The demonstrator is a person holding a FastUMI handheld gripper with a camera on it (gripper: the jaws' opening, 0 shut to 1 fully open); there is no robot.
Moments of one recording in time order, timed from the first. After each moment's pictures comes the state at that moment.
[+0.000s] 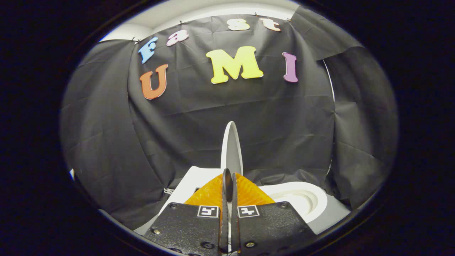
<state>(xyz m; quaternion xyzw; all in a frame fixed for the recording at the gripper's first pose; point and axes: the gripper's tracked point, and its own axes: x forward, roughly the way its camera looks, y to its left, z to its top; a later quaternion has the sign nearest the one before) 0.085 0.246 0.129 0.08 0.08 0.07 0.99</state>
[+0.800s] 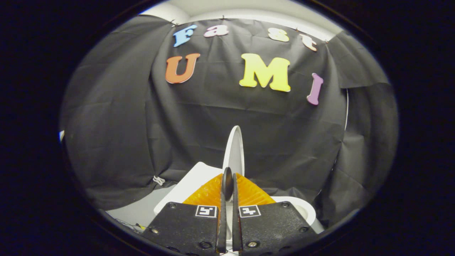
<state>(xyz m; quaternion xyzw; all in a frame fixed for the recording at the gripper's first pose) 0.087 0.321 0.118 -0.06 0.04 0.09 0.99</state>
